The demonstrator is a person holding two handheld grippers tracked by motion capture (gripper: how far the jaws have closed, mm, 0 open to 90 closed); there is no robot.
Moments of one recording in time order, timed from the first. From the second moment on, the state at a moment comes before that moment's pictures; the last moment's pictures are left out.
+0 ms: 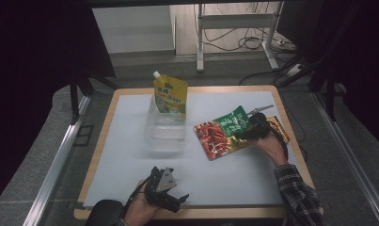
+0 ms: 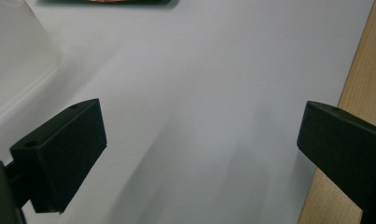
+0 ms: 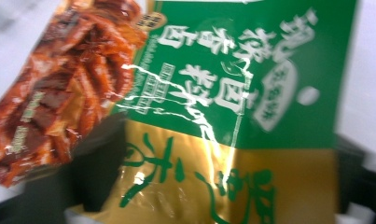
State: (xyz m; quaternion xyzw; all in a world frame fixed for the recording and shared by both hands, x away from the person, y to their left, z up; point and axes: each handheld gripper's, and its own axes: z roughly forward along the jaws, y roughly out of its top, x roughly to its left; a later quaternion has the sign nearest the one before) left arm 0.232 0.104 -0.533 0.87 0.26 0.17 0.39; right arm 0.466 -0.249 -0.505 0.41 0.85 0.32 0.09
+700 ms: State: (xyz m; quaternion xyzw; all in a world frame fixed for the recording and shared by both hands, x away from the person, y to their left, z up) left arm 0.232 0.104 -0.533 0.87 0.26 0.17 0.39; right arm 0.461 -0.252 -0.486 0.42 0.84 0.32 0.13
